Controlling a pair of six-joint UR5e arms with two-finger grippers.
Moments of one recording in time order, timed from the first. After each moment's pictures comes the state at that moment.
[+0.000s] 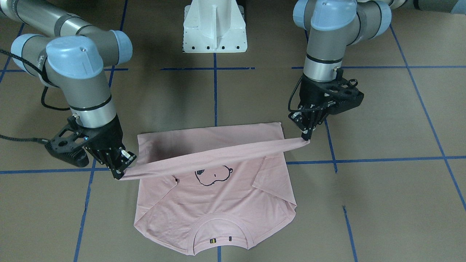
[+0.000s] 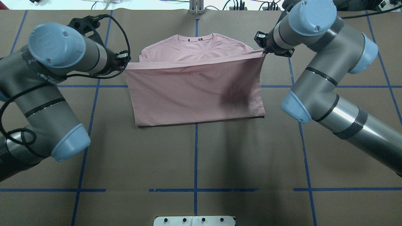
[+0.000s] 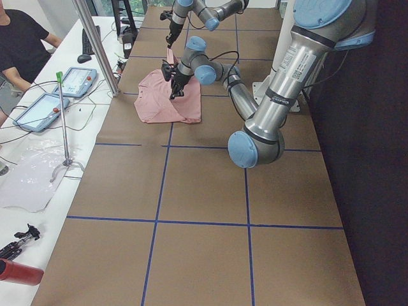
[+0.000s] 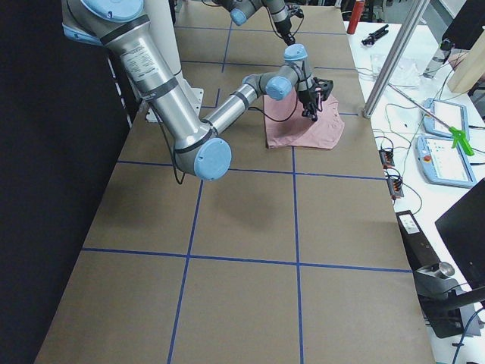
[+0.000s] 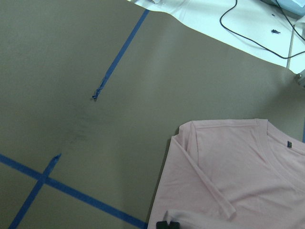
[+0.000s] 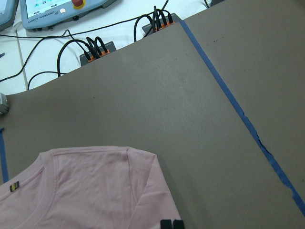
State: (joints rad) left arm -0.78 -2.16 -1.75 -1.67 -1.66 -1.46; right arm 0.87 -0.88 1.52 -1.43 1.76 1.40
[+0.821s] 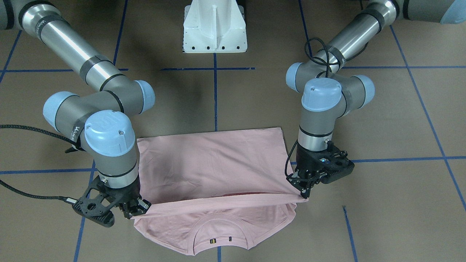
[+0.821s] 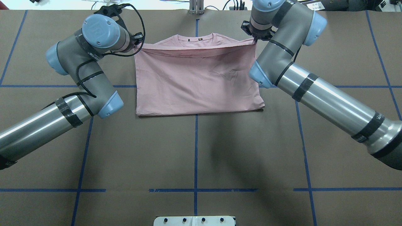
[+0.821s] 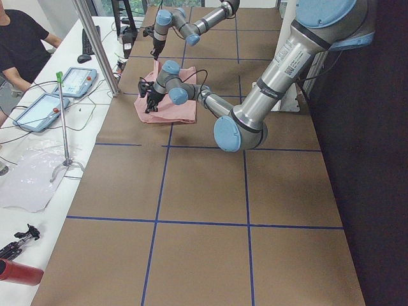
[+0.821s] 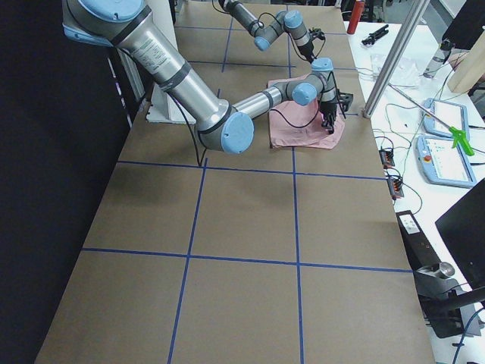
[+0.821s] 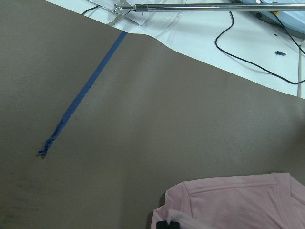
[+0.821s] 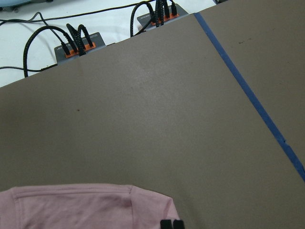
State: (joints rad) left arm -0.80 -2.29 -1.24 -2.08 -1.58 -1.43; right arm 0.86 -0.68 1.07 -1.30 1.75 1.35
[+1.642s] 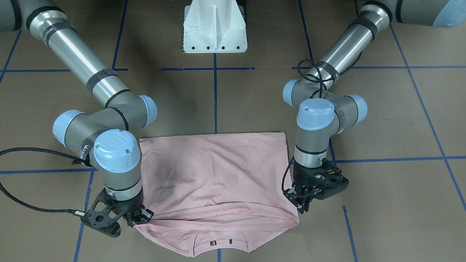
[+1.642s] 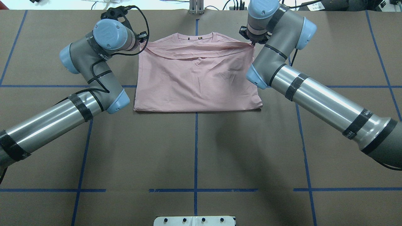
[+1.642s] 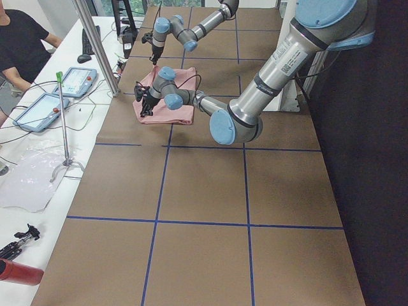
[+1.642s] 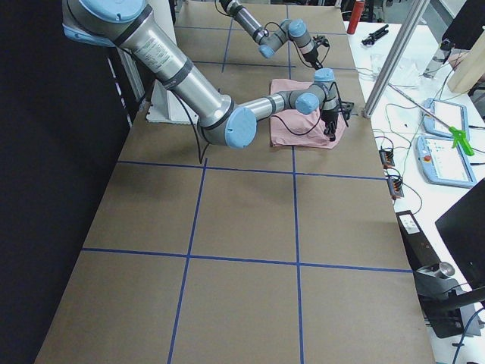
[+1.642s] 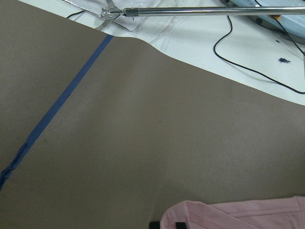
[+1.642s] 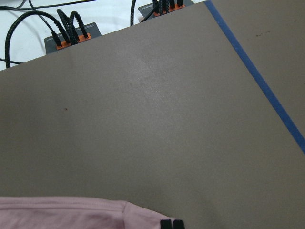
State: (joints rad) left arm -0.79 -2.36 -1.08 -2.18 -1.55 -1.42; right arm 0.86 -0.65 0.94 -1.21 1.74 1.34
